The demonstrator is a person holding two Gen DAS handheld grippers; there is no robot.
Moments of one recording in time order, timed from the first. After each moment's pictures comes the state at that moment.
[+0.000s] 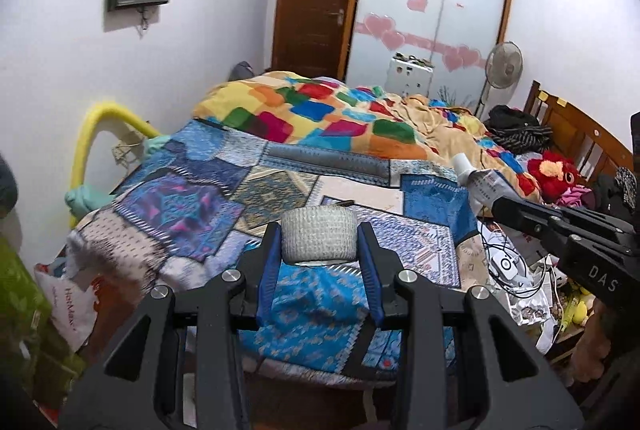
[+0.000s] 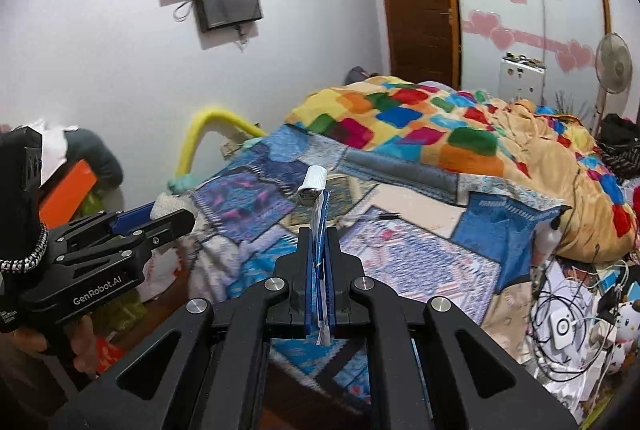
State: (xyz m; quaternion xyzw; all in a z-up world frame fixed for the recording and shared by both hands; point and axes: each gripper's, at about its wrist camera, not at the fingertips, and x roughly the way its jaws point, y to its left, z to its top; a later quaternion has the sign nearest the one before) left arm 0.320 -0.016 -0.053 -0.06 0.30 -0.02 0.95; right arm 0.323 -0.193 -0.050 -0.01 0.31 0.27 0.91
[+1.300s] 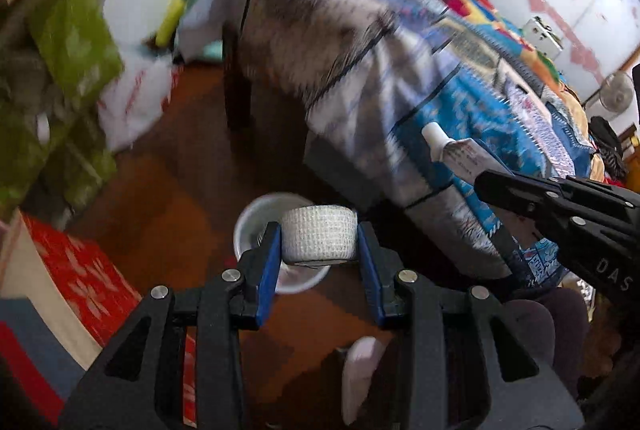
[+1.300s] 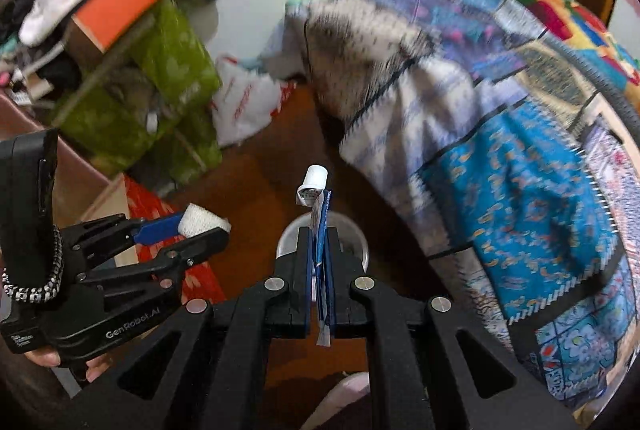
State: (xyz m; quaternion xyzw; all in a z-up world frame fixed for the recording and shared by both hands) left arm 0.178 0.197 -0.281 -0.23 0.50 0.12 0.82; right arm 0.239 0.062 -0.227 -0.15 0.50 0.42 0.74
